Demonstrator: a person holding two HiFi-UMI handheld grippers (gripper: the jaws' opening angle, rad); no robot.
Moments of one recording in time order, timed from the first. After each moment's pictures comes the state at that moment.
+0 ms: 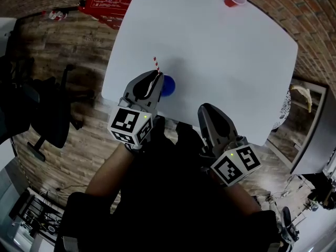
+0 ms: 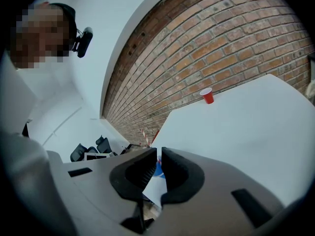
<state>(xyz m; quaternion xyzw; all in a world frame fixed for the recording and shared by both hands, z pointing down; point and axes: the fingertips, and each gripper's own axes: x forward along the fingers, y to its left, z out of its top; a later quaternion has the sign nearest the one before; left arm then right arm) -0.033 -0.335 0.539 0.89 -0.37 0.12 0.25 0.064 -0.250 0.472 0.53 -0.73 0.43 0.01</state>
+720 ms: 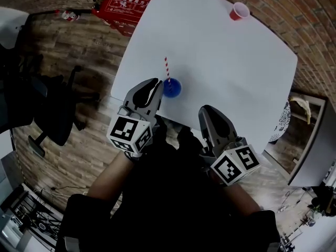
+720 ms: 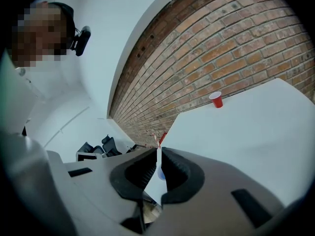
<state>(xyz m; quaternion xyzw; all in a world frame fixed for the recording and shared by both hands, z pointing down) -0.060 -0.316 0.494 0.88 -0.40 0.10 0.24 0.049 -0.247 0.447 0.51 -0.76 0.40 0.00</state>
